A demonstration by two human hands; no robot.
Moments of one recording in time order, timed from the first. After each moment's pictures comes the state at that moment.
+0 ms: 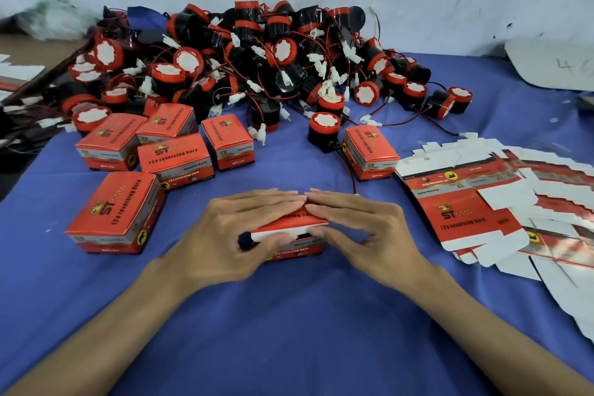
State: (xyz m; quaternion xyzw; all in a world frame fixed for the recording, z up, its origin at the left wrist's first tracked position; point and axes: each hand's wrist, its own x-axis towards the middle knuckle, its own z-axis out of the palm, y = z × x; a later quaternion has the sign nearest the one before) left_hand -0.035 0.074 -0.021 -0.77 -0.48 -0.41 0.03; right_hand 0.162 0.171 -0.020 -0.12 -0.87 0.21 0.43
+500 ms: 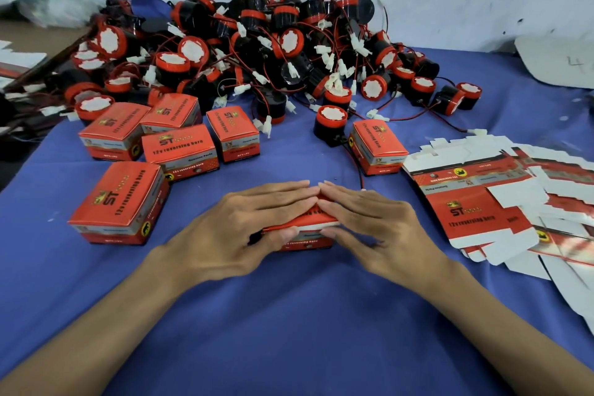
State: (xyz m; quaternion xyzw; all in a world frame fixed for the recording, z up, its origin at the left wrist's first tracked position) left_hand -0.038 0.073 -0.016 -0.82 -0.48 -0.32 0.00; right_hand 0.169 0.173 -0.017 -0.09 -0.91 0.08 0.39
